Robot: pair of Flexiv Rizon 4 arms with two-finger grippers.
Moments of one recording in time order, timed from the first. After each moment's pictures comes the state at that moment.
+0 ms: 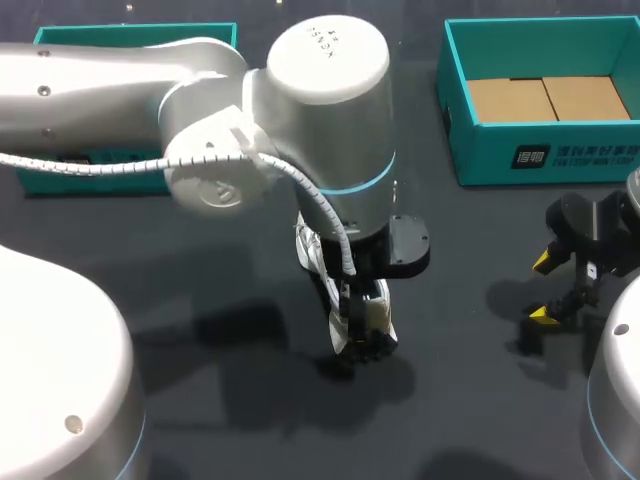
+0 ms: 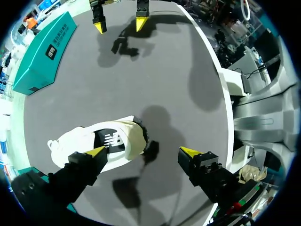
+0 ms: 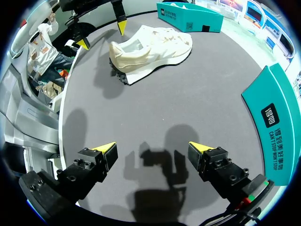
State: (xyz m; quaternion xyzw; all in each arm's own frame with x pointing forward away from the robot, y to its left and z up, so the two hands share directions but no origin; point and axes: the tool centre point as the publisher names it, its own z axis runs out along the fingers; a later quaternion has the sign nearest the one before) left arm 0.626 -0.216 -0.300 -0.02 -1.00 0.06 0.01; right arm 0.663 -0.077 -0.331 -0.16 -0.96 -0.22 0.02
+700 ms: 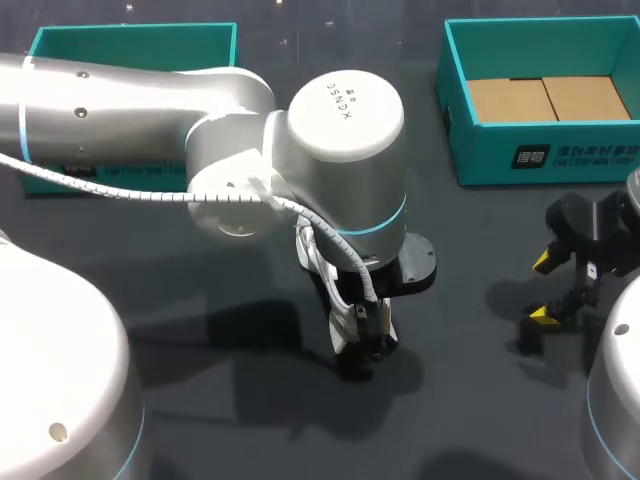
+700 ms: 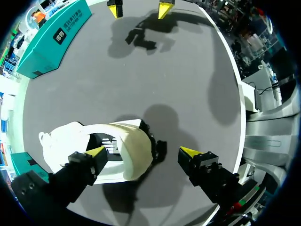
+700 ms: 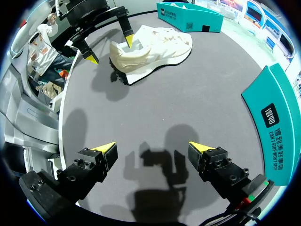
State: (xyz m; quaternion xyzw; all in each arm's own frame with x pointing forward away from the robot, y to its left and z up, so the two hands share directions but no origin) left arm 0.632 -0.231 -0.340 0.05 -1.00 0.06 -0.01; right arm 0.663 -0.077 -0.331 -0.16 -0.96 -0.22 0.02
